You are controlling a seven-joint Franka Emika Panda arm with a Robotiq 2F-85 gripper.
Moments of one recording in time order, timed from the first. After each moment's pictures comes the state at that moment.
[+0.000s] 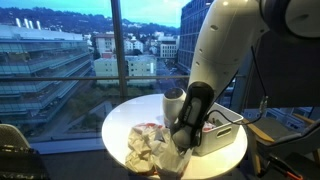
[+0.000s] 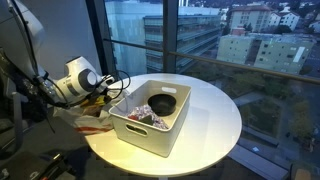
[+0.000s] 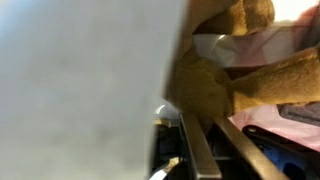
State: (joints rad) arm 1.03 0.79 -0.57 -2.20 0.05 3.03 0.29
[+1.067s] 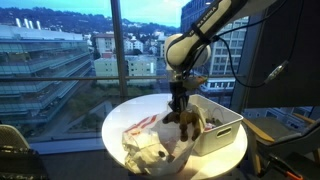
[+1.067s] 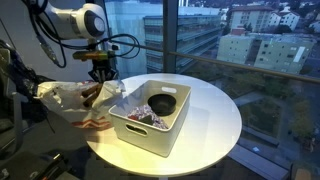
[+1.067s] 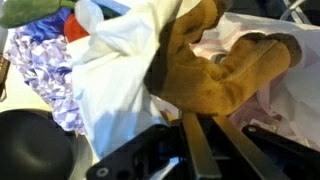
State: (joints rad) arm 0.37 0.27 -0.02 -2.10 -0.04 2.22 0.01
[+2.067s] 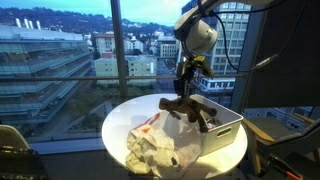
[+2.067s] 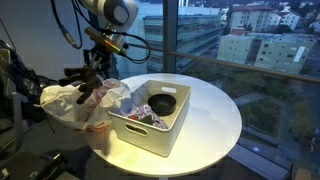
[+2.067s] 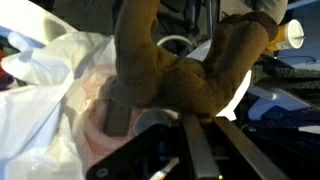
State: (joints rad) arm 0.06 0.27 0.13 -1.95 0.47 1.76 -0.44
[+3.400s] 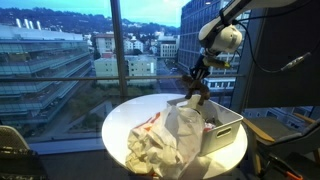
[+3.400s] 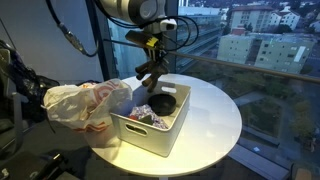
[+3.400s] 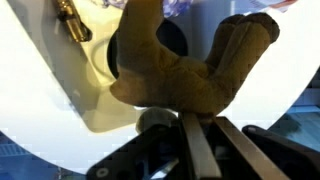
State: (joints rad) arm -0.03 0.19 -0.03 -2.09 0.25 2.59 -0.03
